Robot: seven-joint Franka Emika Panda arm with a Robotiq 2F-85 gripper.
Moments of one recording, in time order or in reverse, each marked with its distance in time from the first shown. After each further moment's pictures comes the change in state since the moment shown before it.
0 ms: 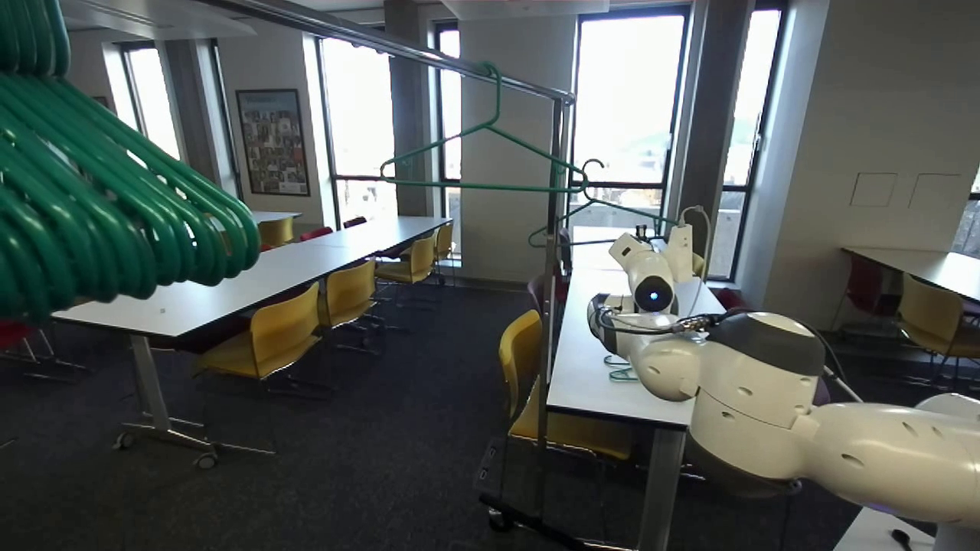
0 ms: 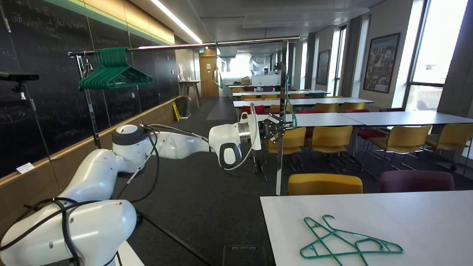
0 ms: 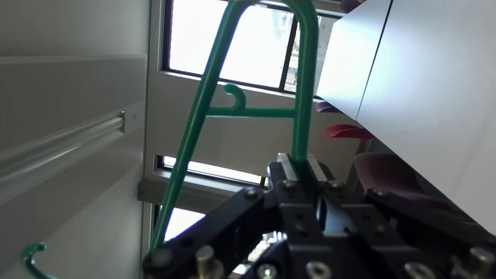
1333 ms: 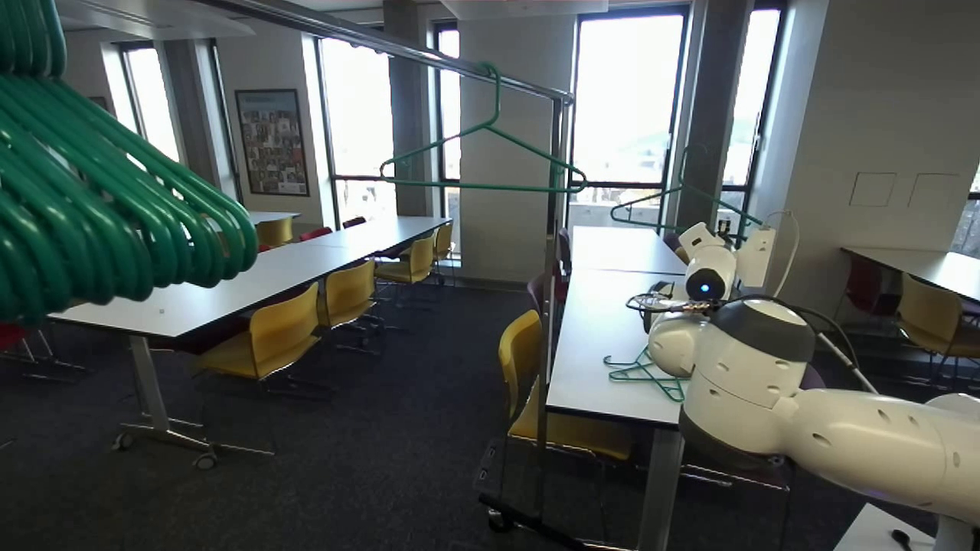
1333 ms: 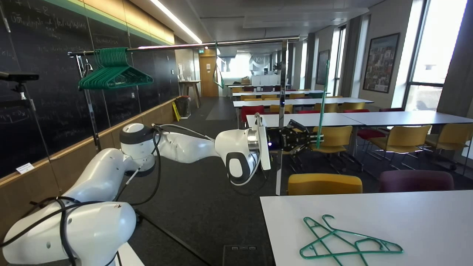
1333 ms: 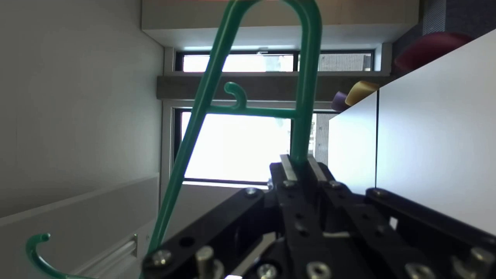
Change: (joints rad) arm -0.113 0.002 -0.062 -0.193 0.040 0.000 0.145
